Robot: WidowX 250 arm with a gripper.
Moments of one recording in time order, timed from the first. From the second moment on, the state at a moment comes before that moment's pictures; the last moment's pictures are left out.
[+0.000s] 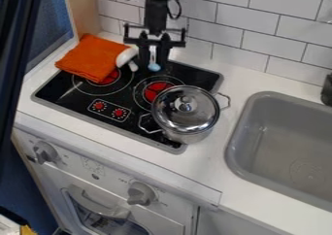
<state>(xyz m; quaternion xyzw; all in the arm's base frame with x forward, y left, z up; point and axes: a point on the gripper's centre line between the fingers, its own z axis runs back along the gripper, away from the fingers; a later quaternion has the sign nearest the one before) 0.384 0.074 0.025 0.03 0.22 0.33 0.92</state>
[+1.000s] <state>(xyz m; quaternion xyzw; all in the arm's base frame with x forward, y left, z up) 0.361 0.061 0.002 0.10 0.19 0.18 0.96</state>
